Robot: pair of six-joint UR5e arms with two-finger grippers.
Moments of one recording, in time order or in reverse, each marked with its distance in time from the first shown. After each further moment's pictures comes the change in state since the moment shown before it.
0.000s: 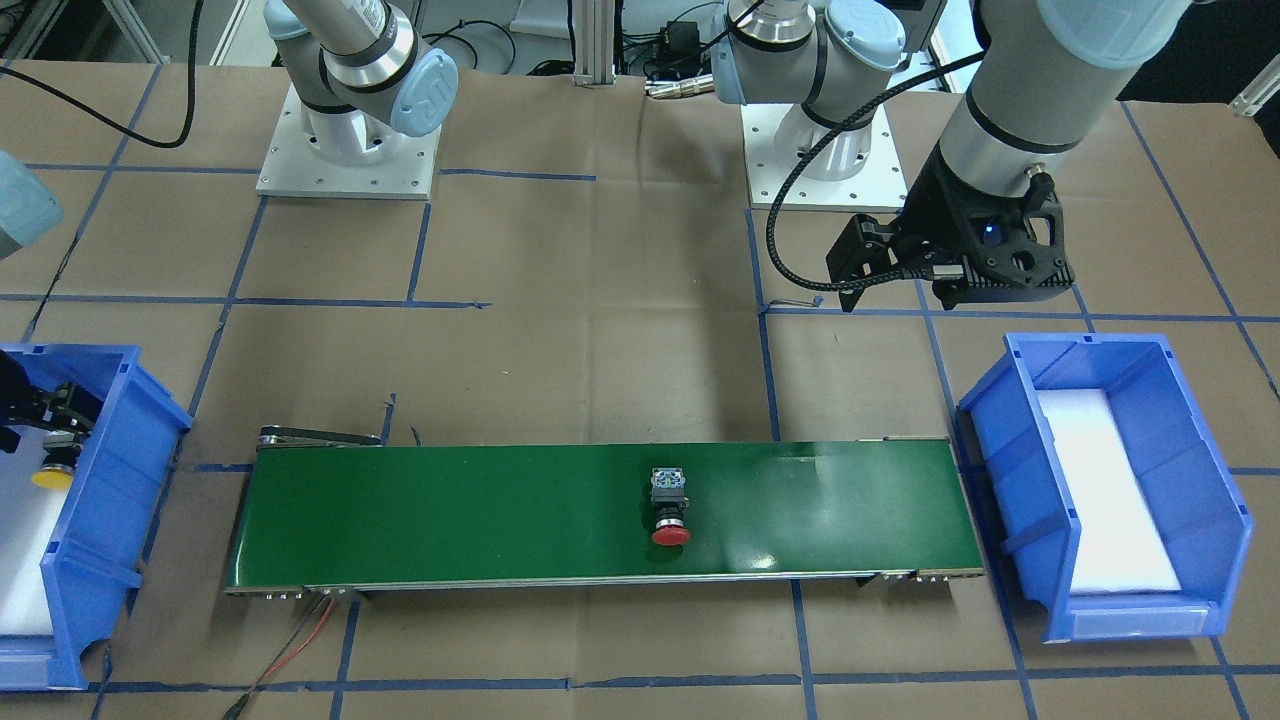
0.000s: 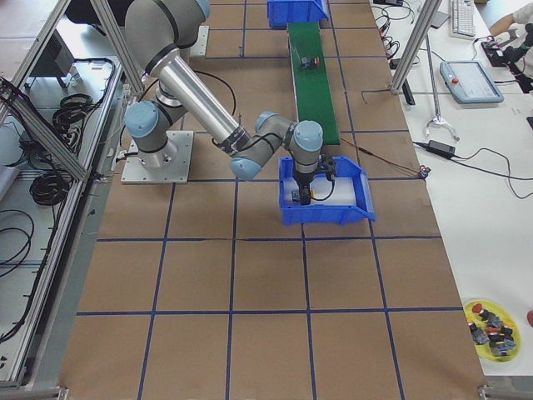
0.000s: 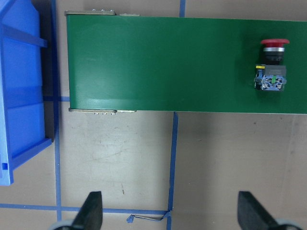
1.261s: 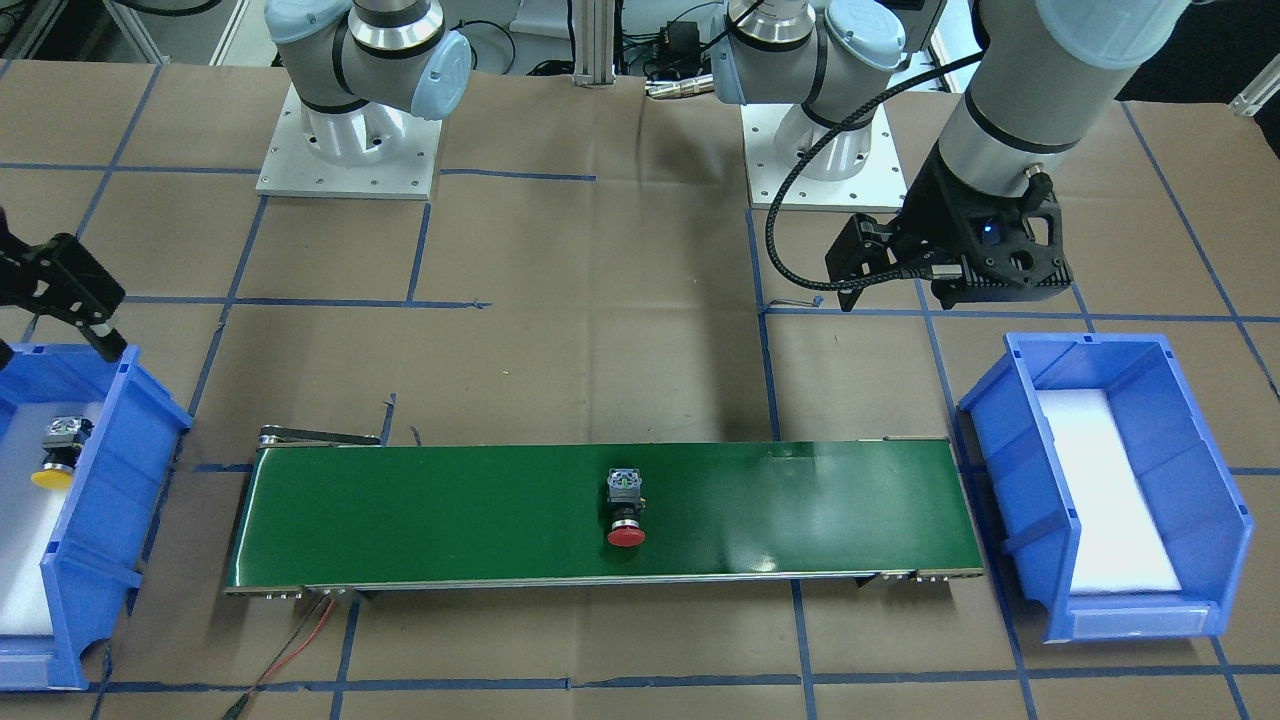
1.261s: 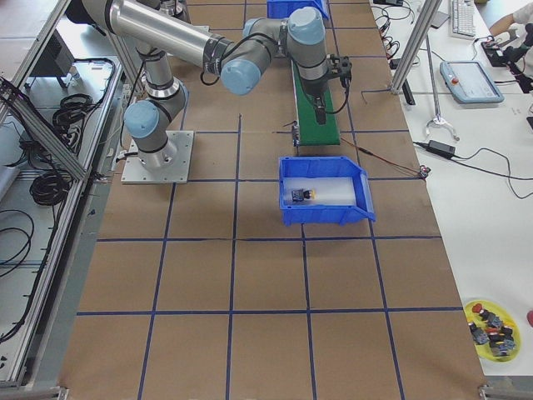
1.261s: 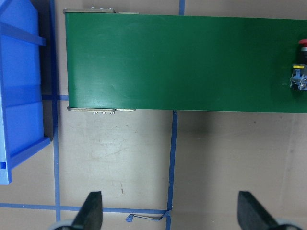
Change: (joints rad) left arm 0.000 0.002 -0.003 0.001 -0.002 -0.001; right arm 0.257 -0.308 -0.236 0.424 0.139 0.307
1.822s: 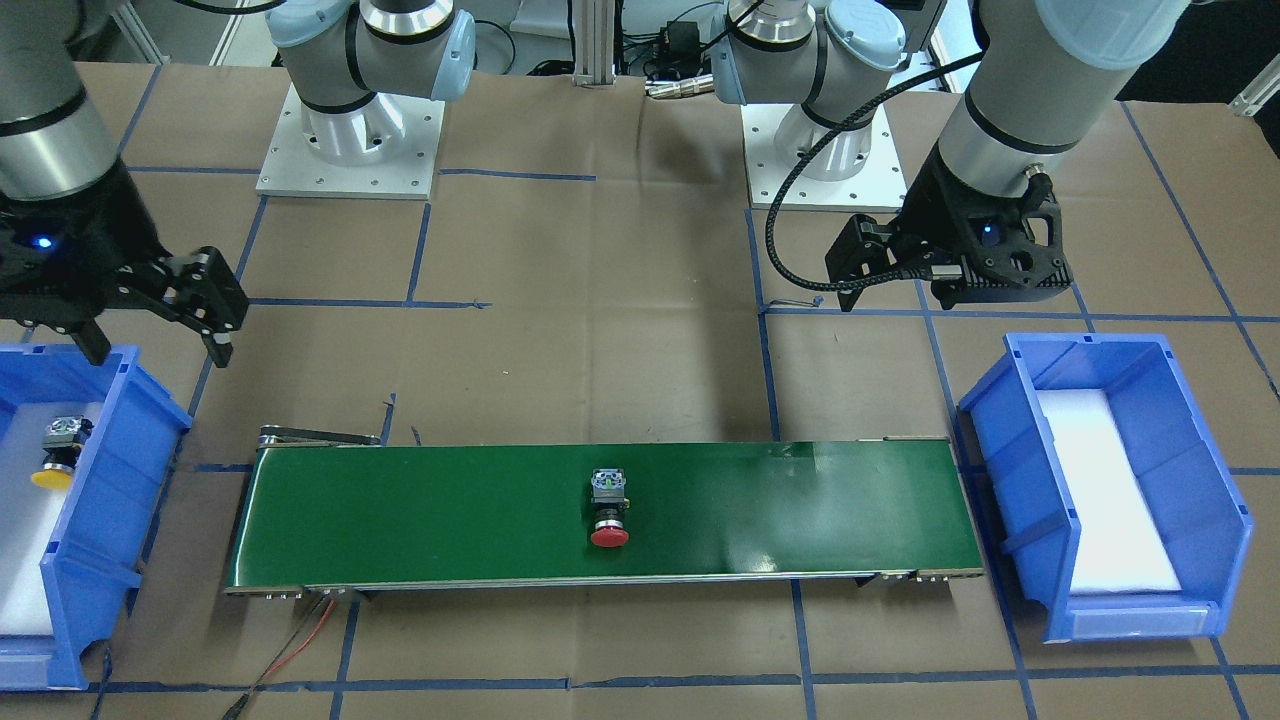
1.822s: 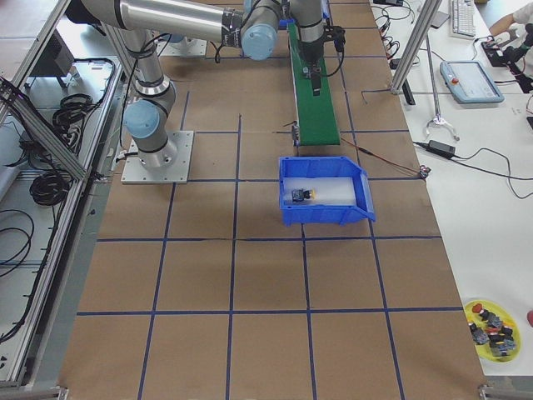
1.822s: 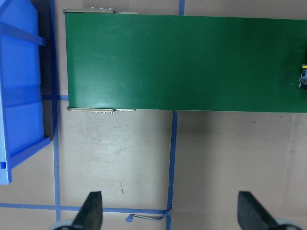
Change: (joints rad) left arm 0.000 0.000 0.000 0.000 0.000 -0.001; right arm 0.252 0.041 0.002 -0.105 -0.189 0.249
